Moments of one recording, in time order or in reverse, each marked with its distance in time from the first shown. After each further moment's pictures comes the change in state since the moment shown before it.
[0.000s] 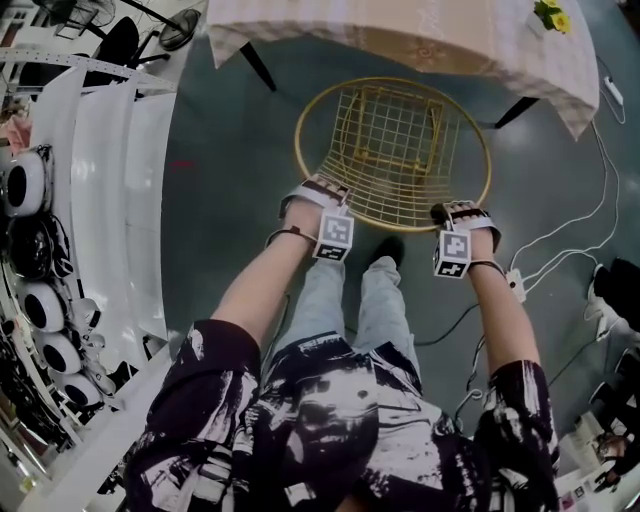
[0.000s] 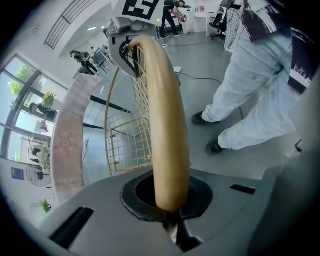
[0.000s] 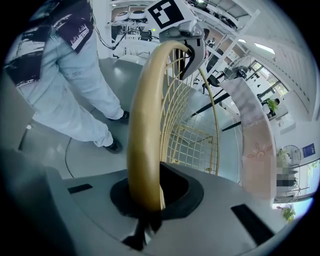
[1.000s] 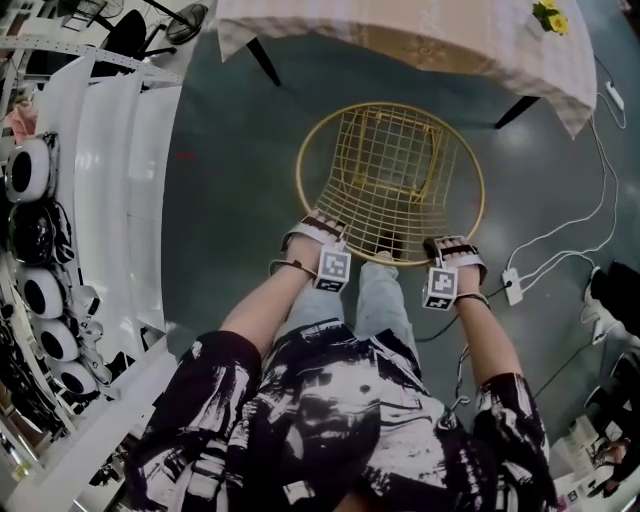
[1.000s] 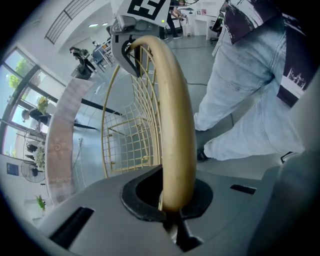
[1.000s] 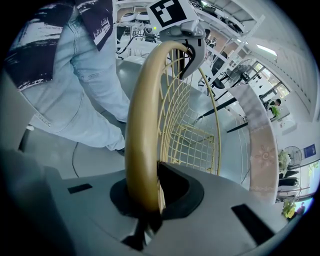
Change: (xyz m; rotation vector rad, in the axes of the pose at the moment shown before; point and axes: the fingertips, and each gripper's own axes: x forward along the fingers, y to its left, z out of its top) left arm -0.032 -0.101 0.053 -0.032 -0.005 -0.053; right arm -0.026 0.108 0.025 -0.009 0.000 0.014
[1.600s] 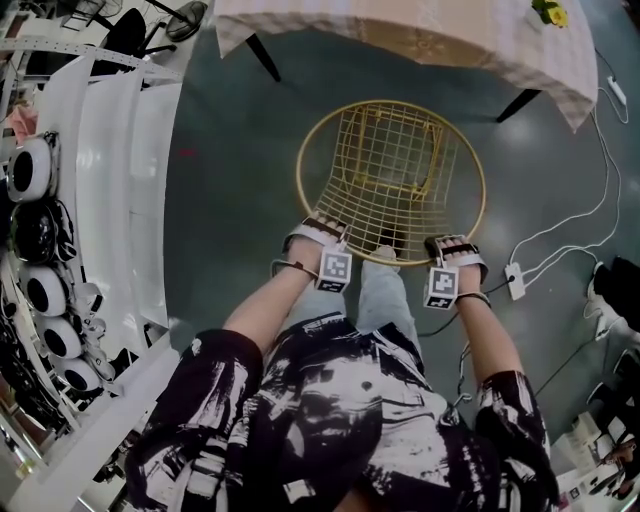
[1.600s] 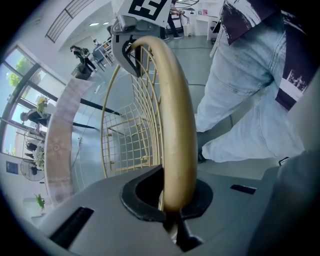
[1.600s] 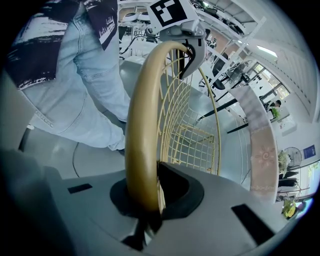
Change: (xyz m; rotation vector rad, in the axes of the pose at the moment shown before) left arm -0.004 -0.016 0.009 -0.014 0.010 -0.006; right arm -0.003 0.018 0.001 -0.010 -0.003 -0.003
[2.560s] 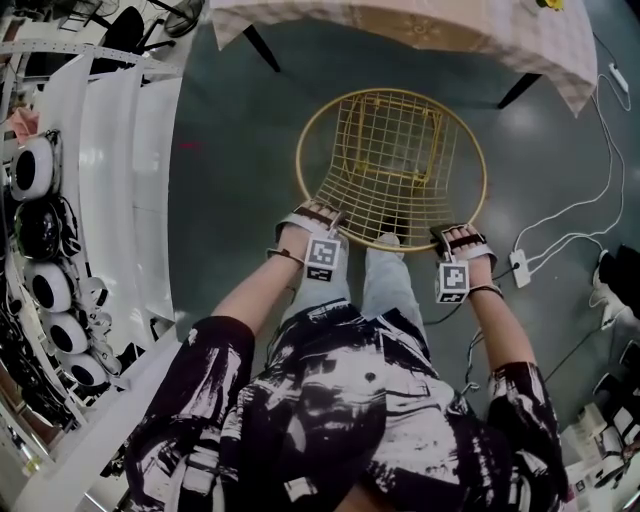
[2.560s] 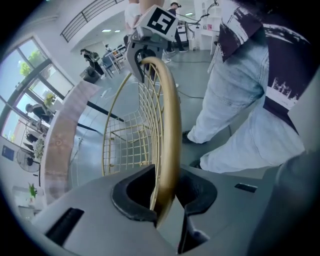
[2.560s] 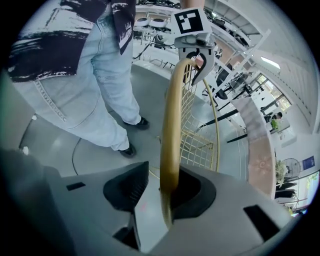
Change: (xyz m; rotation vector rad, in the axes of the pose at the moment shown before) left arm -0.021 -0.006 0.001 -0.068 -0.129 -0.003; right arm -0.022 0.017 -0.002 -0.079 -0.068 -0.011
